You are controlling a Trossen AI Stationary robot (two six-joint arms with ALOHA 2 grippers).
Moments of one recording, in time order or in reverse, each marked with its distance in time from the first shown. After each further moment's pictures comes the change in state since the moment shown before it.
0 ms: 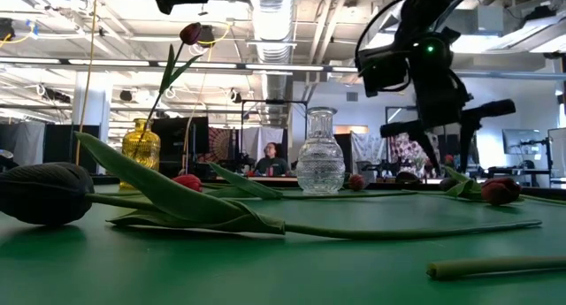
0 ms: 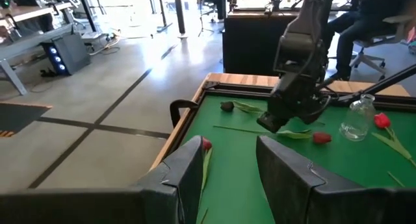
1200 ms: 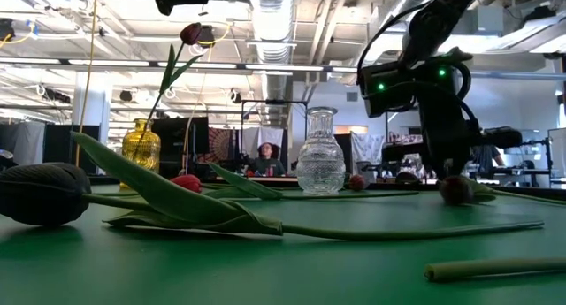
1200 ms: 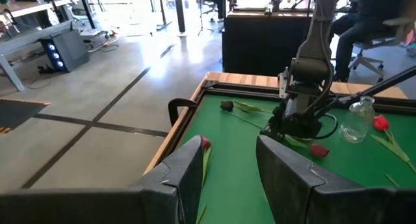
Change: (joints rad) left arm -0.002 0.000 0.000 -0.003 0.000 -0.018; right arm 0.117 0.070 -0.111 0.169 0.101 0.067
